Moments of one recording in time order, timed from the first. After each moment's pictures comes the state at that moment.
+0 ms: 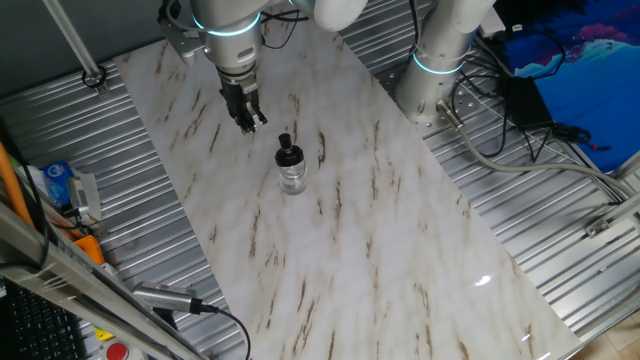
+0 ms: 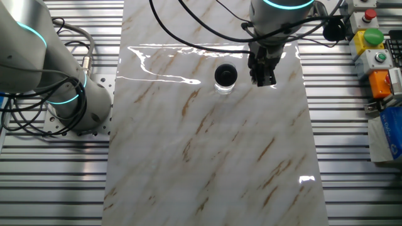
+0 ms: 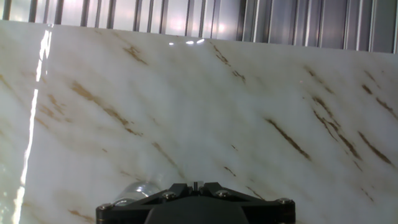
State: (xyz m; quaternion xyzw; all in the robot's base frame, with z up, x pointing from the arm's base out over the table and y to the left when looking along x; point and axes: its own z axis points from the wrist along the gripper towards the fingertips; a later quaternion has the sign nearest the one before) arm 0.500 0.000 0.170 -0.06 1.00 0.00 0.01
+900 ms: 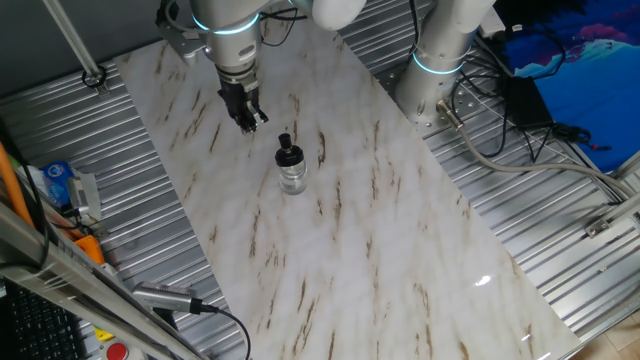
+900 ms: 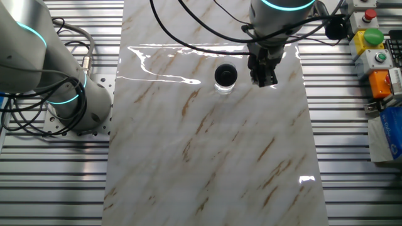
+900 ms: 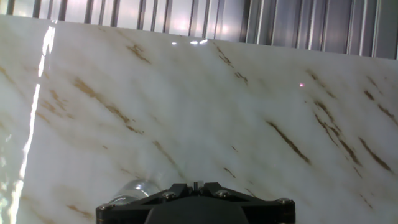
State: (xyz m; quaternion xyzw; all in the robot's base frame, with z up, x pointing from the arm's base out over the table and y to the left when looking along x) arm 0.500 0.000 0.170 -0.11 0.99 0.01 0.02
